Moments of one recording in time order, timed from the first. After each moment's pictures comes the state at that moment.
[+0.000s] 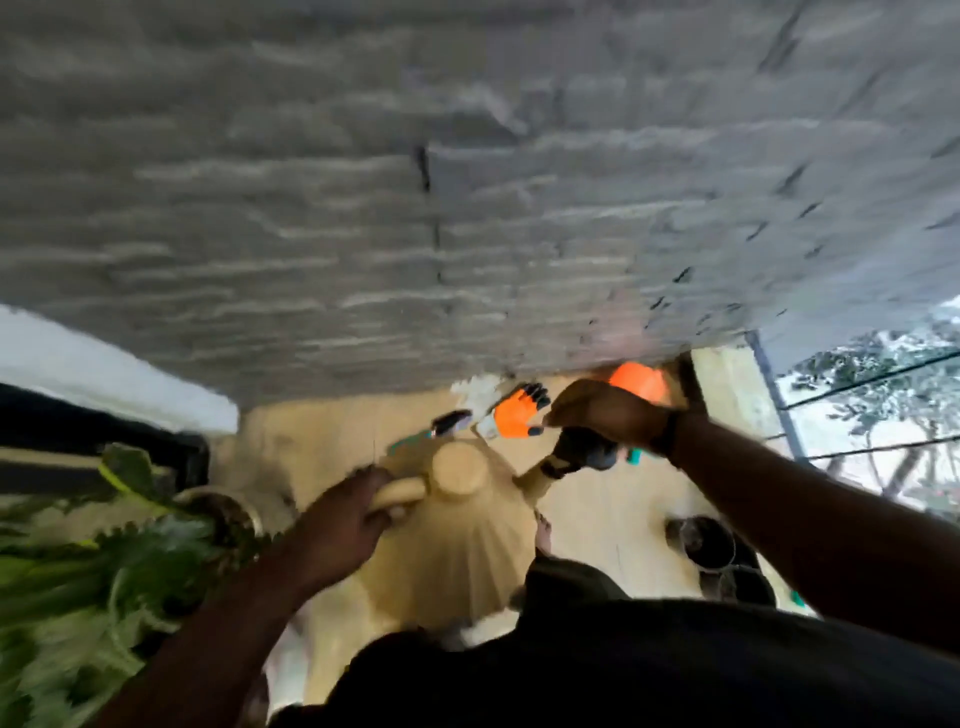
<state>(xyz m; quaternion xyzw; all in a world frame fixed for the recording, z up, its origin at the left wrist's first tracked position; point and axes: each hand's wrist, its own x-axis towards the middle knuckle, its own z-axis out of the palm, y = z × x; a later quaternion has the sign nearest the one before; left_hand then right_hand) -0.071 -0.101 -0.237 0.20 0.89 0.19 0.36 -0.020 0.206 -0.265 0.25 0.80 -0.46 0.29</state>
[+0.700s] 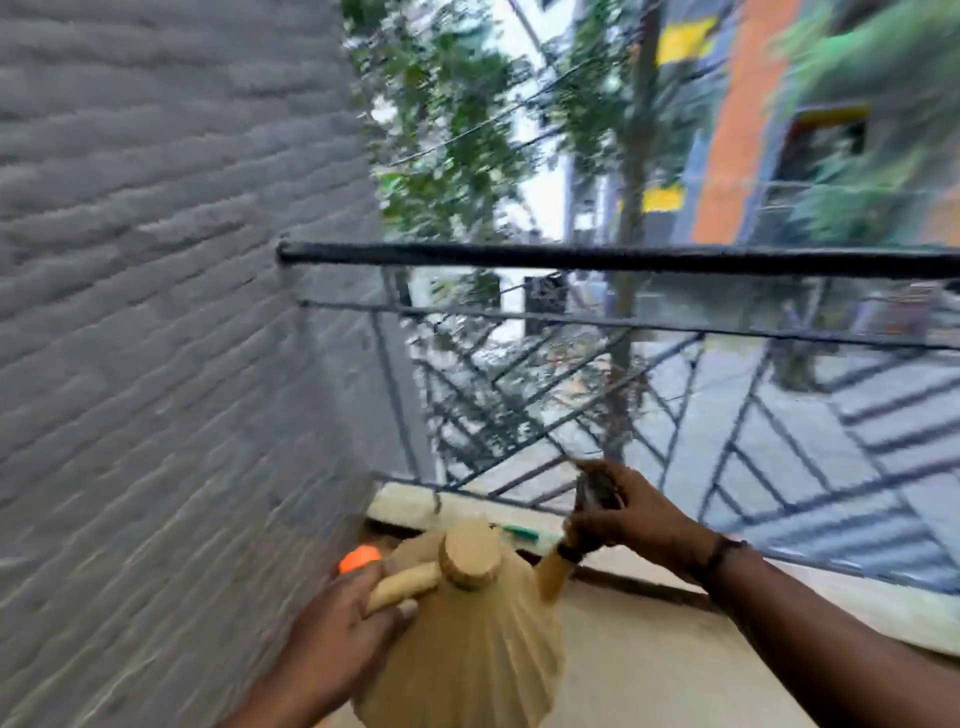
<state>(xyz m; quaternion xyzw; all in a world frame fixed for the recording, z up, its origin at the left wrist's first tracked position) 0.167 -0.033 -0.016 0.70 0.60 0.24 0.30 0.488 0.025 -0.015 0.60 0.55 -0.48 -0.33</state>
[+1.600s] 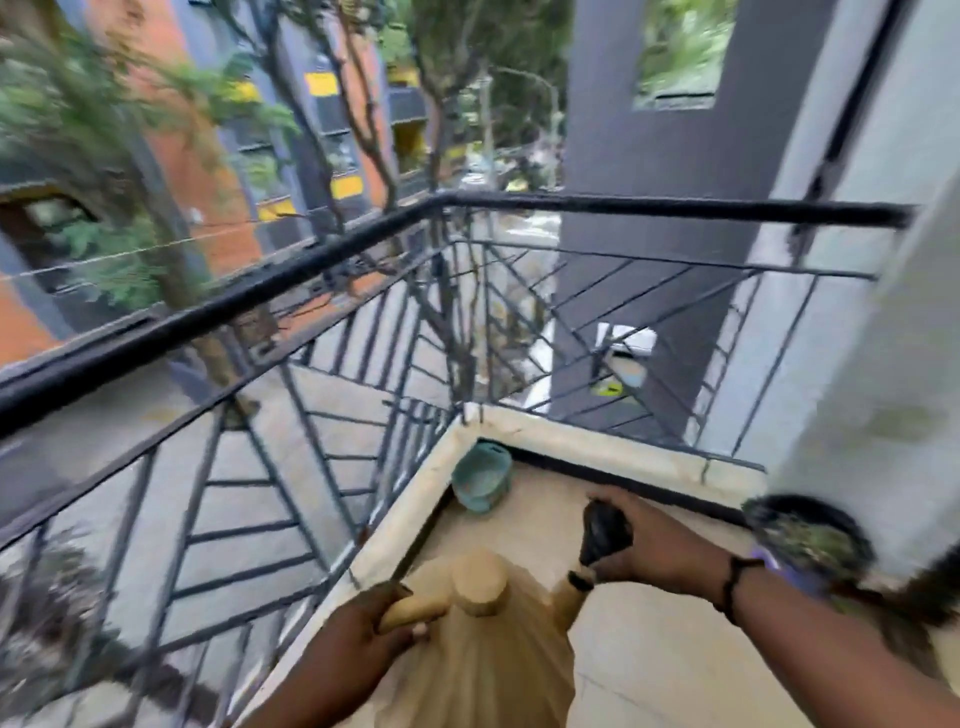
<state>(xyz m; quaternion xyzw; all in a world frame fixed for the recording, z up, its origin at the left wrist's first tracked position) 1.006 -0.135 -0.049 0.92 0.04 -0.11 0.37 1.111 -0.468 -0.043 0.89 0.11 -0.18 -0.40</state>
